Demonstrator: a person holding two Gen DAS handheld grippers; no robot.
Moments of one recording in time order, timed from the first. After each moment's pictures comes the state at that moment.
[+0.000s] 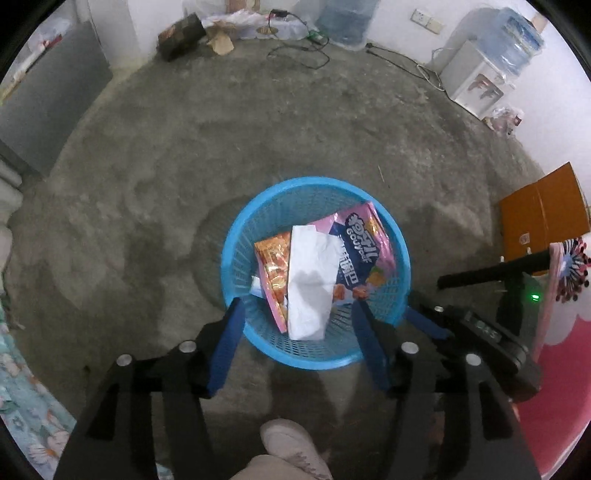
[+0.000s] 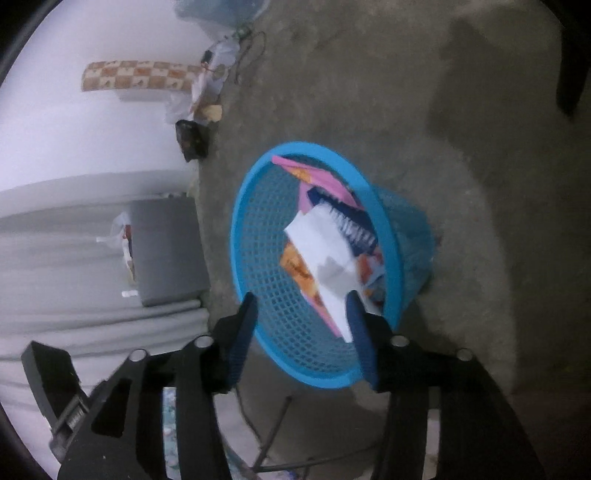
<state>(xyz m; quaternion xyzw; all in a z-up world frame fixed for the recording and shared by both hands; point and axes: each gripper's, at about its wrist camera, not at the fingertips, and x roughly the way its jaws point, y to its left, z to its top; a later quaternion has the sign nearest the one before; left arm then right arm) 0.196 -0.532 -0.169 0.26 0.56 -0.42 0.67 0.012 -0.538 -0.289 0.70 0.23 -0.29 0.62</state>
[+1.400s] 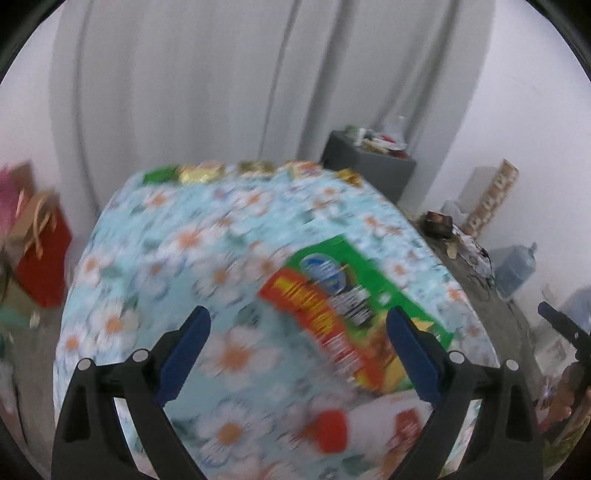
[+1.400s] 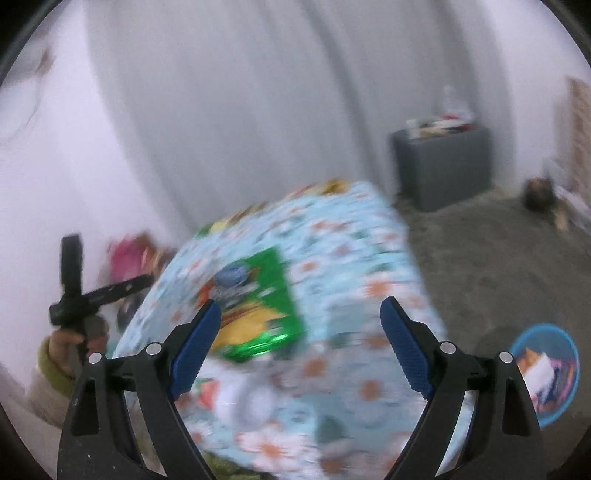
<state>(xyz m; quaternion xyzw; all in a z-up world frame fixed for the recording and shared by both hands) 0.049 0.137 0.037 -0.10 0.37 -0.07 0.92 0.147 -0.175 0.027 0.13 0.34 0.16 0.92</state>
